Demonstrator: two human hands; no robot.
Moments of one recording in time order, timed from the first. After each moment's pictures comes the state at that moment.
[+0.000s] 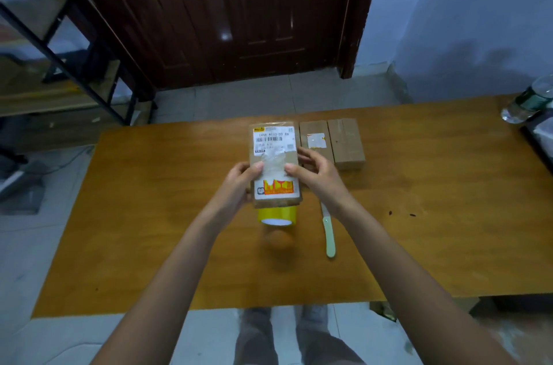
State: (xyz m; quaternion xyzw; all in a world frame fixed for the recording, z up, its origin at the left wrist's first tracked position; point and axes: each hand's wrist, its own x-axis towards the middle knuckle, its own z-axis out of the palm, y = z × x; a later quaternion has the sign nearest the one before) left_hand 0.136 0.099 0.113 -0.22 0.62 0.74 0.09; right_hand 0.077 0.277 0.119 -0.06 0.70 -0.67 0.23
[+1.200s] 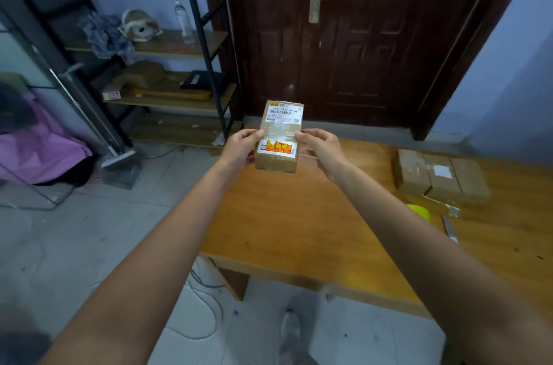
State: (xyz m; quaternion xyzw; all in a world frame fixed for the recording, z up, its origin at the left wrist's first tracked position) left_hand 0.342 -0.220 0.206 -0.27 0.66 0.69 -0.12; right_hand 0.242 -0.057 0.202 -0.09 0.66 -0.70 0.27
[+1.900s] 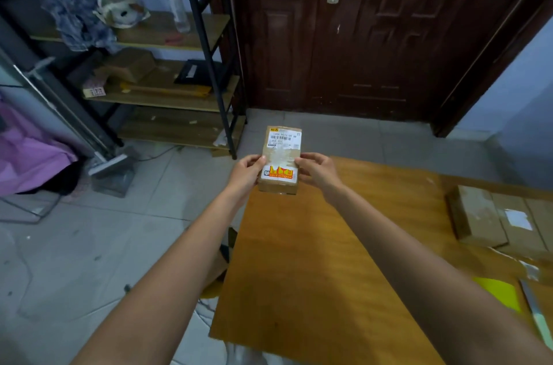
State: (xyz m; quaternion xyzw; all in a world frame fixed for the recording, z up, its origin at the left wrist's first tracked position) left_hand 0.204 -0.389 0.106 -0.35 0.64 0.68 -0.07; right_hand 0.114 -0.236 0.113 -0.04 0.71 -0.64 0.30
